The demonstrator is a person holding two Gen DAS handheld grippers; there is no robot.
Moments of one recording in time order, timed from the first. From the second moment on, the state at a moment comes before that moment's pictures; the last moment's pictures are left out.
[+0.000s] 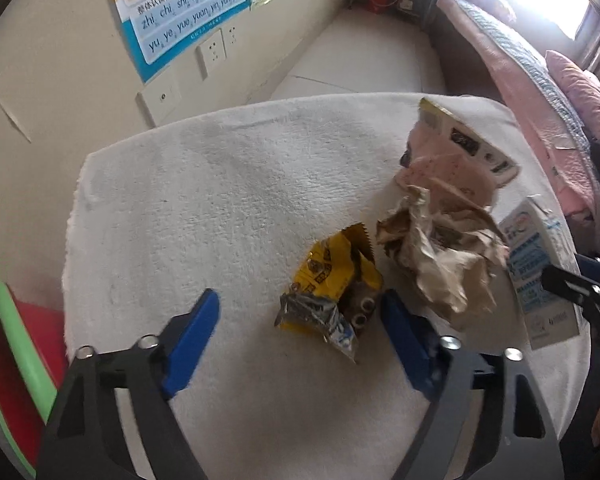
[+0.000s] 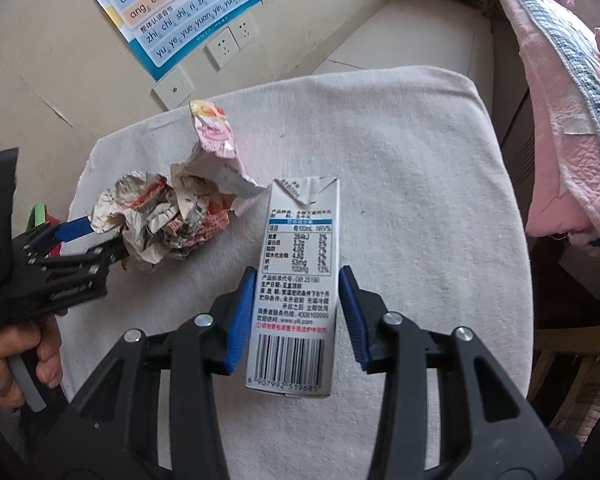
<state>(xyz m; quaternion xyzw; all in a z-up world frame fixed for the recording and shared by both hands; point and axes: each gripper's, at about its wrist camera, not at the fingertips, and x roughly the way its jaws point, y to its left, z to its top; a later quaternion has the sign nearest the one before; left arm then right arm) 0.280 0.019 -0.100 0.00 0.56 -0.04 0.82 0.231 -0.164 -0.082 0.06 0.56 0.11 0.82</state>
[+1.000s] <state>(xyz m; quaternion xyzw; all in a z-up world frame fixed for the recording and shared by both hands) 0.227 0.035 -0.042 -0.05 0.52 -0.06 0.85 0.203 -0.158 -0.043 0.04 0.55 0.14 0.83</state>
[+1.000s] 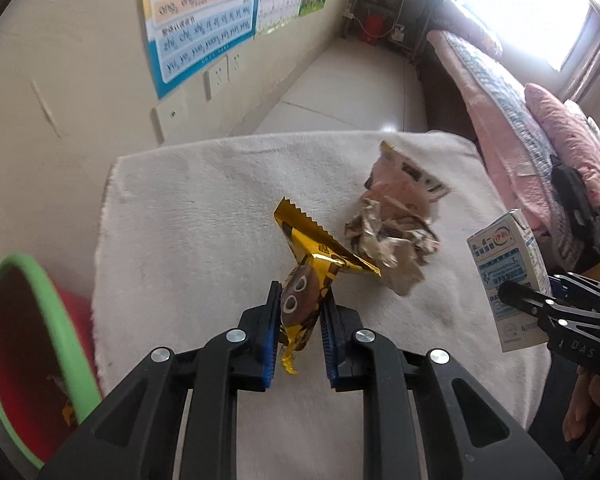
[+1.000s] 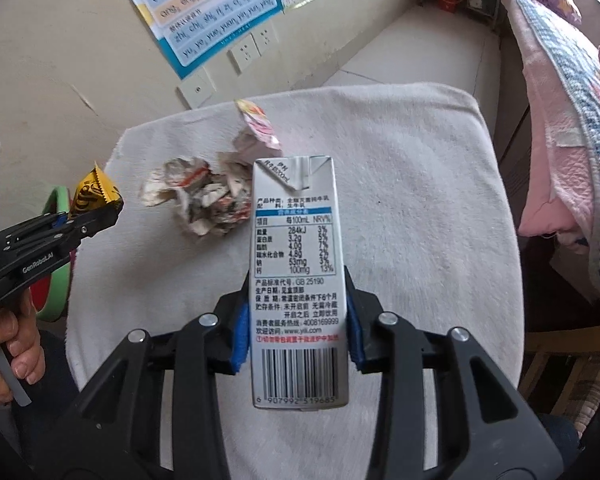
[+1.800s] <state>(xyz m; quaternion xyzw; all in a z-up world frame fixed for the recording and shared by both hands) 0.116 0.079 0.030 -0.09 0.46 -0.02 0.89 0.148 -0.111 0.045 0.00 0.47 0.20 0.86</state>
